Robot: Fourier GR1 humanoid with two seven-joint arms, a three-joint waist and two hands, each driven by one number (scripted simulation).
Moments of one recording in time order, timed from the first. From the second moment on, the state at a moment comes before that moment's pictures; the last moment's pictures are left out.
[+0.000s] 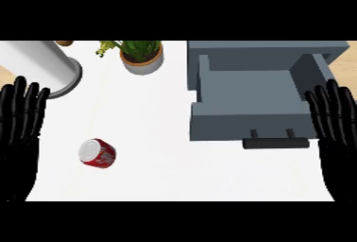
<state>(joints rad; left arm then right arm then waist) 0.02 0.13 0.00 -2.10 -0.02 0.02 -0.03 0.03 -0.08 0.03 -2.10 -0.01 0.03 0.00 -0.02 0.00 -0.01</state>
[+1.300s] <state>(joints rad) 0.26 0.16 0.23 -2.17 0.27 -0.11 0.29 0.10 -0.08 -0.13 -2.06 -0.06 -0.01 0.16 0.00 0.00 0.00</state>
